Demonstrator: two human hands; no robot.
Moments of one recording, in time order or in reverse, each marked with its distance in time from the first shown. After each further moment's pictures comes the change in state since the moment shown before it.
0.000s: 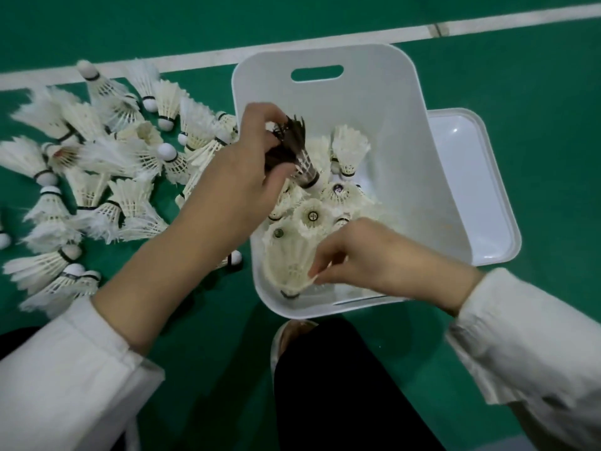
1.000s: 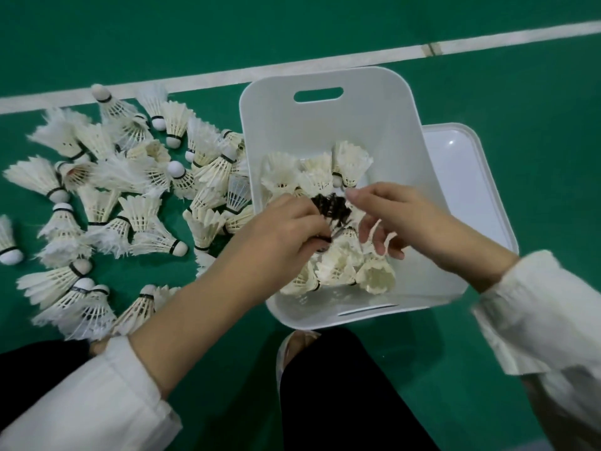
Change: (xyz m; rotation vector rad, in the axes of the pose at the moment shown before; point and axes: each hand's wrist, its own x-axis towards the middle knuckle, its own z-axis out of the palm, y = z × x) left_hand -0.017 -0.010 0.023 0.221 -0.193 0.373; right_hand -0.008 0.013 -0.038 0.660 0.290 0.291
